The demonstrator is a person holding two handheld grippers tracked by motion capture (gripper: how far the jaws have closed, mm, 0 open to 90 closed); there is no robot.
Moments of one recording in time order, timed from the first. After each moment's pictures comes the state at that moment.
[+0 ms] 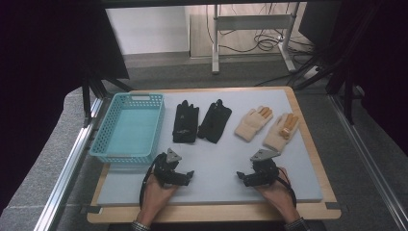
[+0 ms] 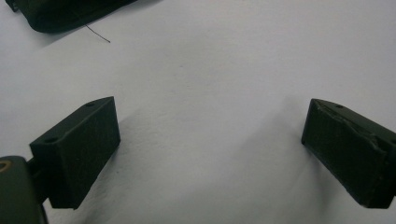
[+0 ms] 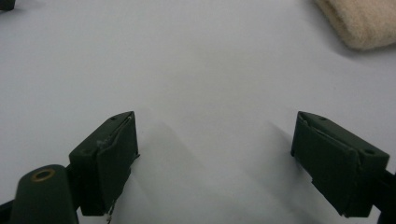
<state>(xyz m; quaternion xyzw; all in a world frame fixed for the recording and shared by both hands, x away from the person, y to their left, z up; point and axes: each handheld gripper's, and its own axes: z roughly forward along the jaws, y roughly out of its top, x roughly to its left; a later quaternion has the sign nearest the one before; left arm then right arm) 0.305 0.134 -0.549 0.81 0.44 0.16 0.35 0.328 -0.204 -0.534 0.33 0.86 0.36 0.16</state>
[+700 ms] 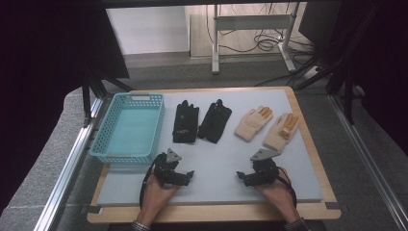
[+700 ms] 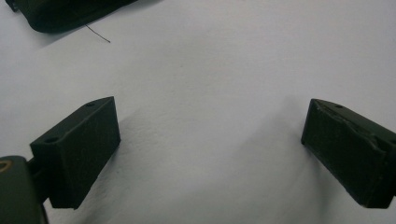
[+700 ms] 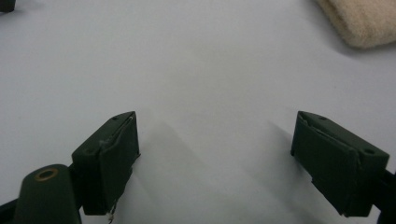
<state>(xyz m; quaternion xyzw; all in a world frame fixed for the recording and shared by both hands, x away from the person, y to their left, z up) 0.305 0.134 -0.550 0.81 0.44 0.16 0.35 0.328 -0.204 -0.534 0.34 0.86 0.35 0.16</state>
